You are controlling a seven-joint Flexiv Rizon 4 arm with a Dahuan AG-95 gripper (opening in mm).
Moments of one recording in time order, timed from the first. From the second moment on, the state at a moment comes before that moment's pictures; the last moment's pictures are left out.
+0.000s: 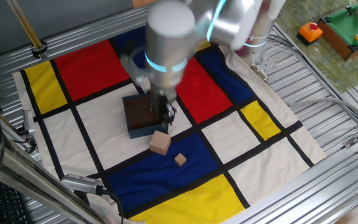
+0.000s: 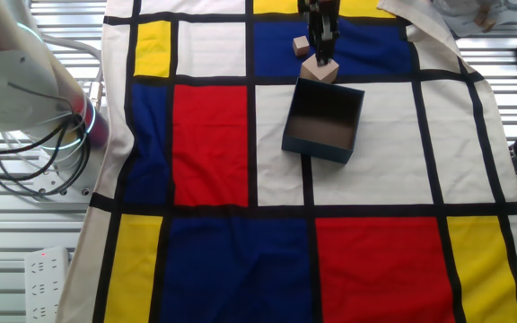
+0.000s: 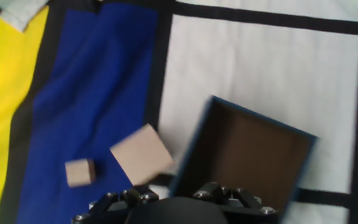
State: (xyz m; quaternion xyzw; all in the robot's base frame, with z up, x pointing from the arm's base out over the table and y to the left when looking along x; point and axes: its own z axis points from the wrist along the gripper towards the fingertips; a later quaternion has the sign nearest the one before) arm 0.469 0.135 0.172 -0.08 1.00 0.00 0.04
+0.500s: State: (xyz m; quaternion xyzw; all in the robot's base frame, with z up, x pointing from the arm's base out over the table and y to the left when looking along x) arm 0.465 0.122 0.181 -0.09 1.00 0.00 0.02
